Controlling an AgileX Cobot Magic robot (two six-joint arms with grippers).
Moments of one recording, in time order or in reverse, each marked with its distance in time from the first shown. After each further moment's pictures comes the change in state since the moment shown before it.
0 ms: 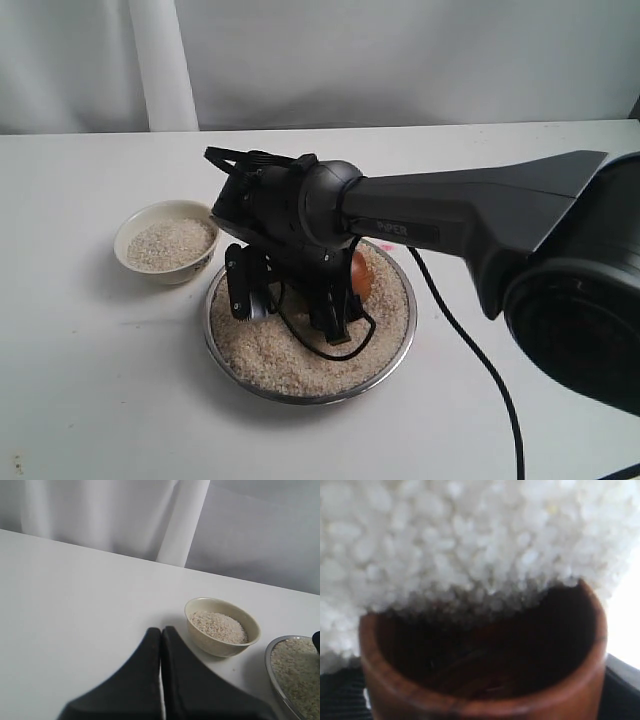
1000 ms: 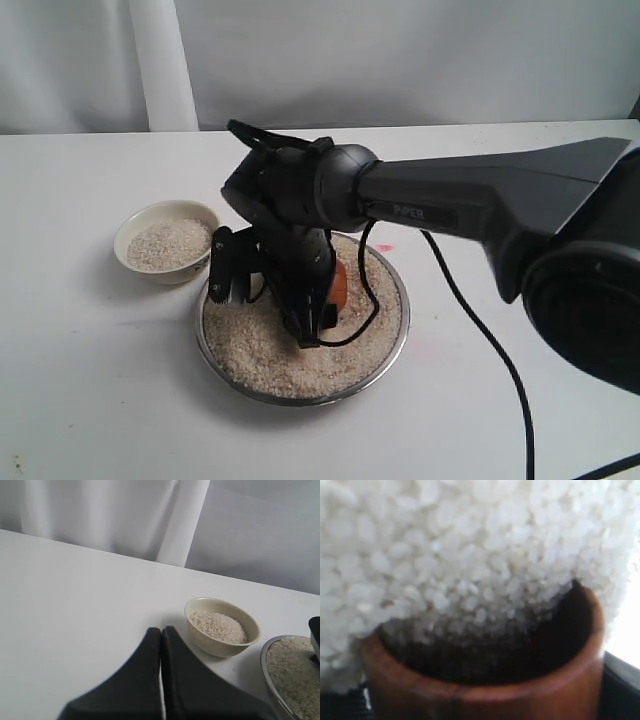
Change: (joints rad) left arm 0.000 0.000 0.000 0.000 0.000 0.000; right arm -0.030 -0.022 0.000 0.187 -0.111 0.018
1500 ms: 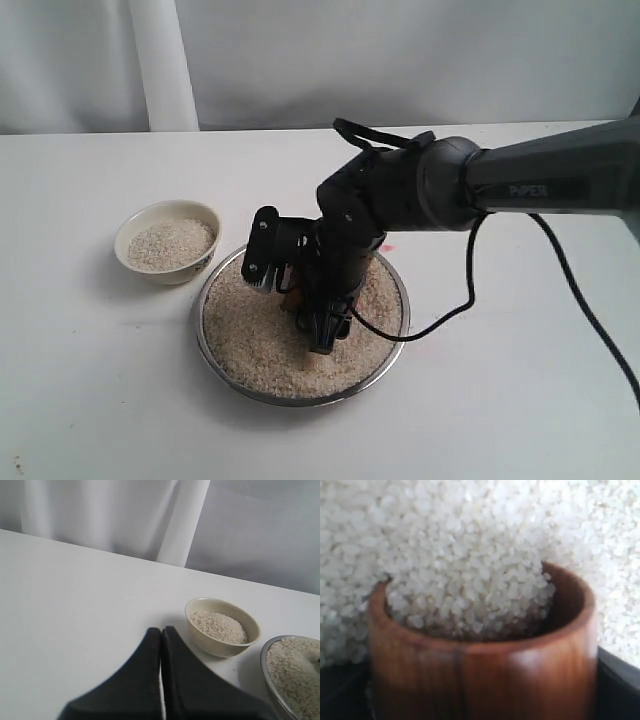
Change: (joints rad) left arm 0.000 0.000 0.000 0.000 0.000 0.000; right arm -0.122 -0.200 0.394 0.225 -0.471 -0.006
